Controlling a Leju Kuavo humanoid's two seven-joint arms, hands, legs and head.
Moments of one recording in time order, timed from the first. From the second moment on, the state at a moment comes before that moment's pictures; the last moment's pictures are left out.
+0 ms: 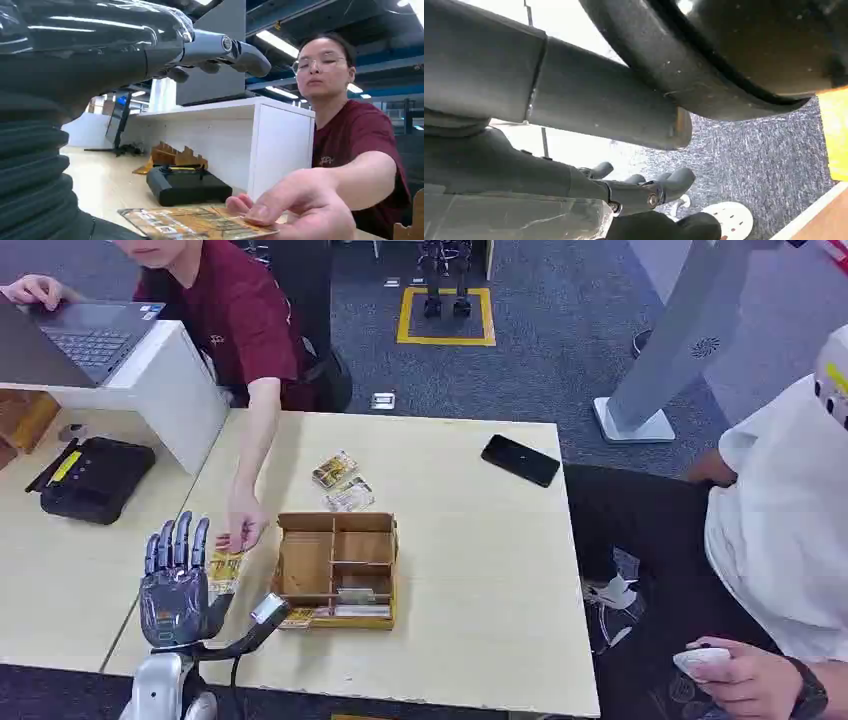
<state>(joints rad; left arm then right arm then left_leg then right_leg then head) 0.01 0.06 -0.06 -1.37 -1.50 0.68 0.13 -0.08 0.14 0.14 -0.22 1.41 -0.02 0.17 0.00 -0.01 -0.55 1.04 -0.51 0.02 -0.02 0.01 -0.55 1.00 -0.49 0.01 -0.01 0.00</state>
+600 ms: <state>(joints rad) 0.00 0.06 -0.05 -1.38 -1.43 0.68 0.06 -0.08 0.14 0.14 -0.22 1.41 -0.02 0.17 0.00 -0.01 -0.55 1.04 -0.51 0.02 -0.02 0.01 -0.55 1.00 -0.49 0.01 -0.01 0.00</state>
